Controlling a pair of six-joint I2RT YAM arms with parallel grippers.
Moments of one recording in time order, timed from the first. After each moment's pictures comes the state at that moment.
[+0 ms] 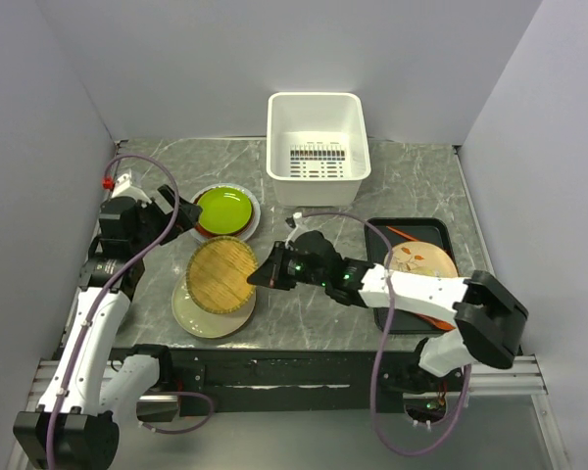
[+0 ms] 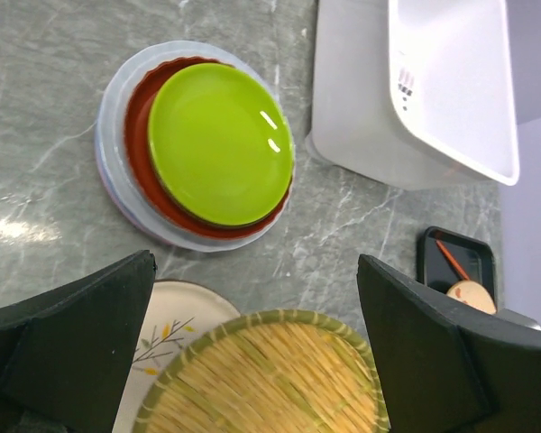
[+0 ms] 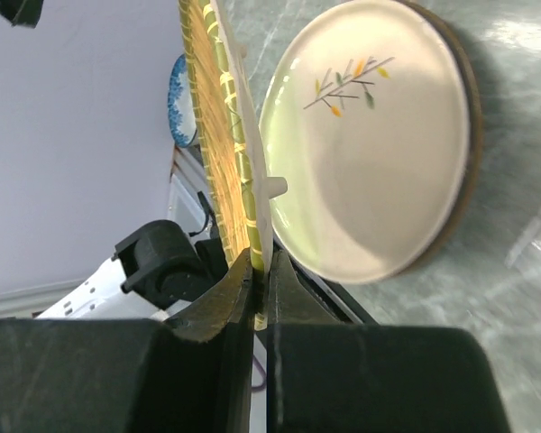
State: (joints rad) left arm -0.05 0.86 0.86 -0.40 0.13 -0.60; right arm 0.99 1.45 0.85 0.18 -0.14 1.05
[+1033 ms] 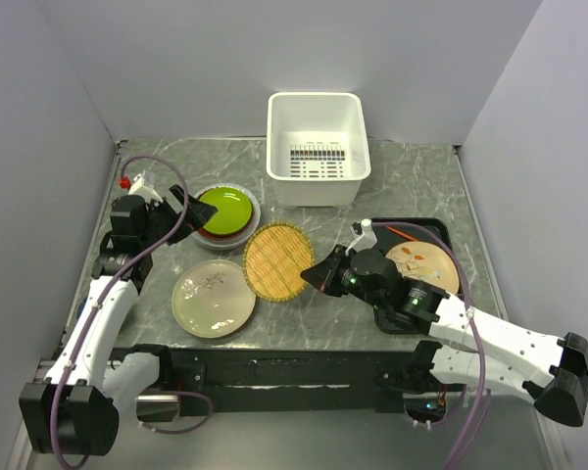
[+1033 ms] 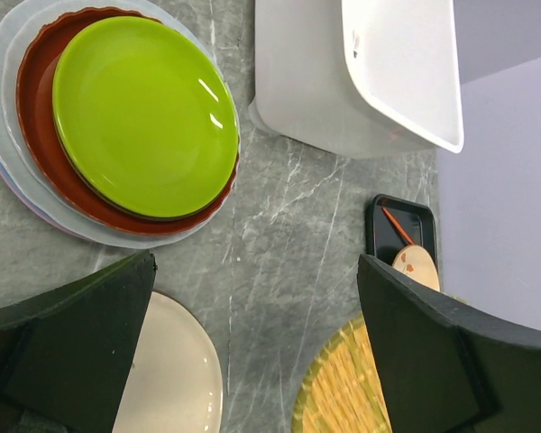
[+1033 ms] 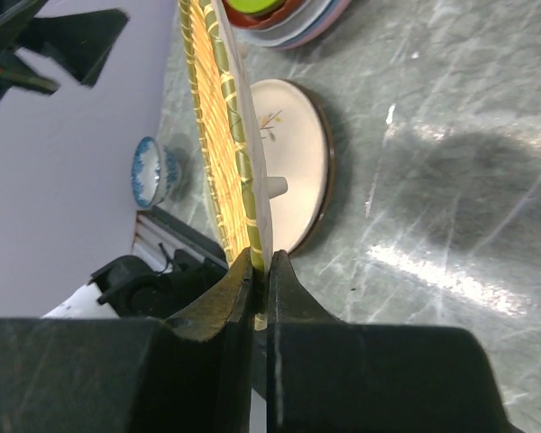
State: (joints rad) left arm -0.05 0.95 0.78 -0.21 0.32 -0.70; right arm 0.98 0.89 0.68 -0.21 0.19 1.03
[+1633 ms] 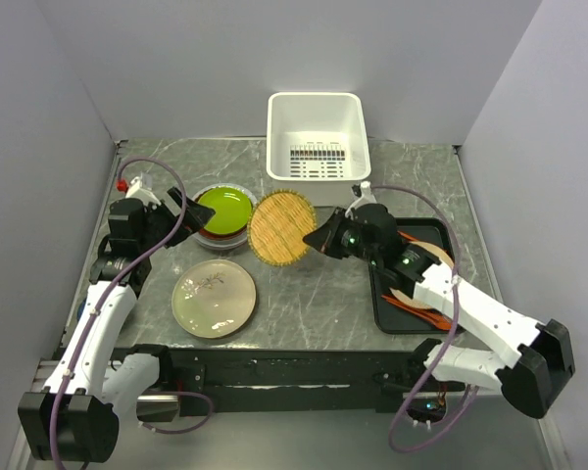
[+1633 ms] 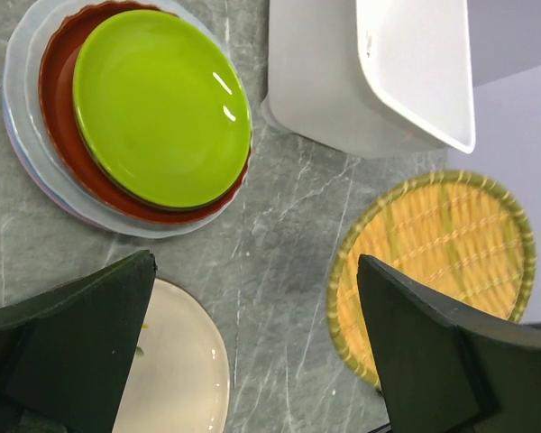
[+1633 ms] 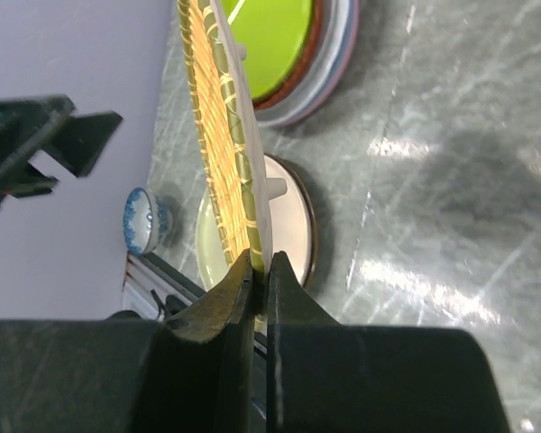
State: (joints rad) left arm -0.05 0.91 0.77 -0.25 0.29 -0.69; right arm 0.70 1.10 0.87 -0.20 -0.03 0.89
